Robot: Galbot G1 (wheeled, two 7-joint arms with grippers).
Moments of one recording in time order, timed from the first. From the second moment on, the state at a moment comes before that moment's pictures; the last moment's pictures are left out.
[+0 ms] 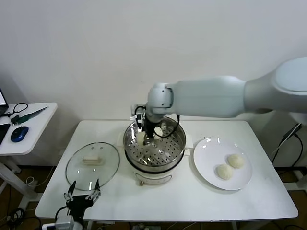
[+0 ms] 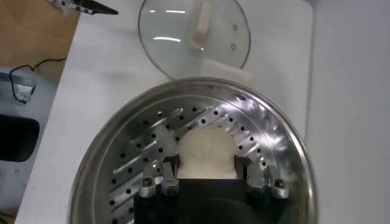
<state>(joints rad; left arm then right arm) 1.75 -1.46 -0.61 -2.11 -0.10 0.21 -0.14 0.75 1.39 -1.65 1.31 1.01 -0.57 -0.60</state>
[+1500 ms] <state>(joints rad) 1.78 -1.48 -0.60 -2.15 -0.09 0.21 -0.14 0.80 0.71 -1.80 1.42 0.57 -0.29 -0.92</state>
